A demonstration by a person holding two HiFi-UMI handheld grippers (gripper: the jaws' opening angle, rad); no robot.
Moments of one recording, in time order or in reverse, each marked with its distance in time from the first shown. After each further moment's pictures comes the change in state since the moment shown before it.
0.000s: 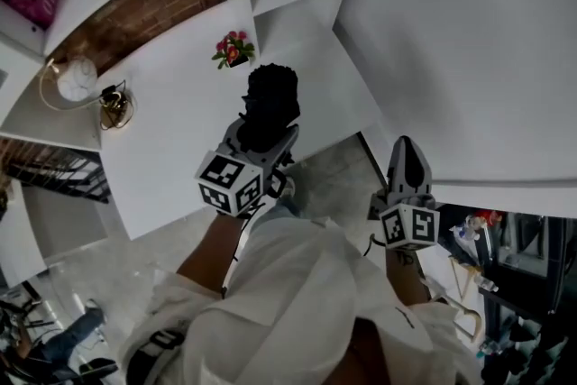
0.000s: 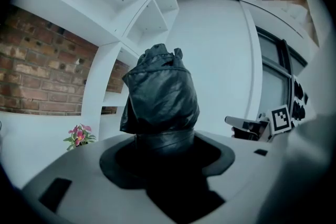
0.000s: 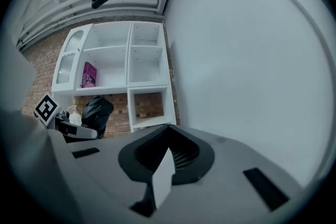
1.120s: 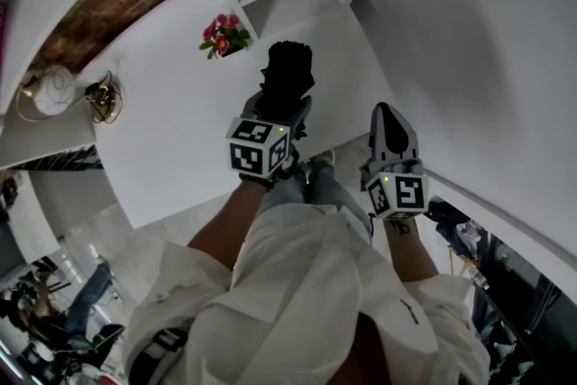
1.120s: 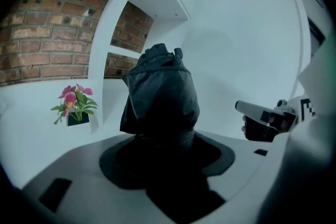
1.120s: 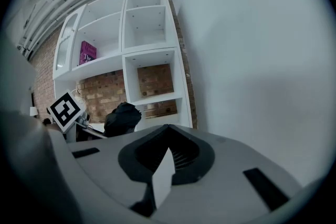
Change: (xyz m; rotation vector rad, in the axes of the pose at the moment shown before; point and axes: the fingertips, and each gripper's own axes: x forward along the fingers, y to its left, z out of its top) left arm 0.158 0.112 -0.085 -0.162 0.310 0.191; right arm 0.181 -0.007 -0.096 -0.008 0.218 0.181
